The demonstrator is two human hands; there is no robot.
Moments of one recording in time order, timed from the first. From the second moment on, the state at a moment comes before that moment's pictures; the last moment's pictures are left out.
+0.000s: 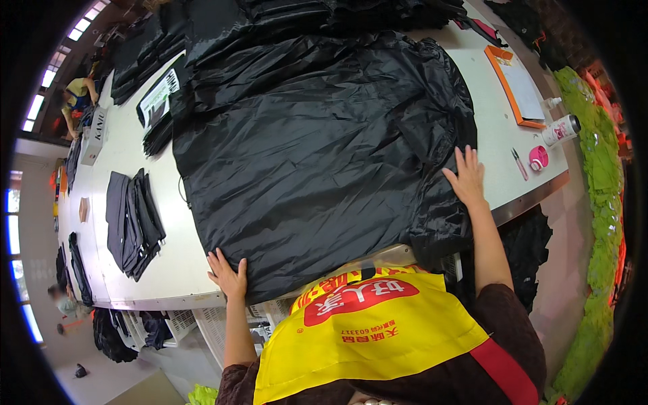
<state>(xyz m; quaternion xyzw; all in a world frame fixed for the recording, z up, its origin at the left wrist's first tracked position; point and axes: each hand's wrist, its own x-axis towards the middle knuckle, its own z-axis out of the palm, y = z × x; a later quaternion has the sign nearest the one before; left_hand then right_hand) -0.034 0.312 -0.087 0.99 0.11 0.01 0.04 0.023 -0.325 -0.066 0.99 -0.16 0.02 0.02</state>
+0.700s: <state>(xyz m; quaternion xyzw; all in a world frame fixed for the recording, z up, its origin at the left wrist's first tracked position) -0.013 0.063 -0.029 0.84 -0.43 -0.05 0.32 -0.214 -0.276 -0.185 0.78 -0.34 0.09 -0.52</state>
